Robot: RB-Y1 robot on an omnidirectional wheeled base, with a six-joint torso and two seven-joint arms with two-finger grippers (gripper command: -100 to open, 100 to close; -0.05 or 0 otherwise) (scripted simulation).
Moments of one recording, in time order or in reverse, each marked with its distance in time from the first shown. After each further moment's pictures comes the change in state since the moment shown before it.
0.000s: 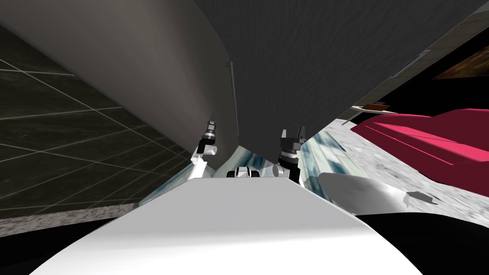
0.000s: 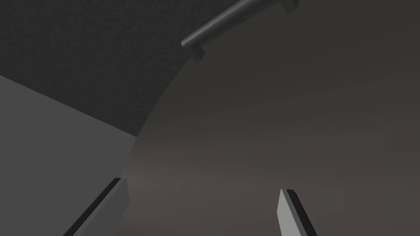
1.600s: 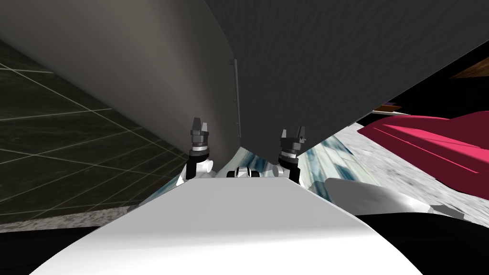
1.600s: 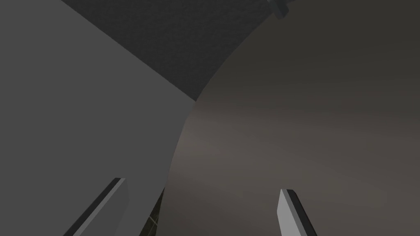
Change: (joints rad) left arm 0.407 -0.079 -0.055 -0.383 -0.183 -0.274 0.254; right arm 0.000 0.000 0.000 0.000 0.000 0.000 0.000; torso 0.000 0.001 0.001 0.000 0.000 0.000
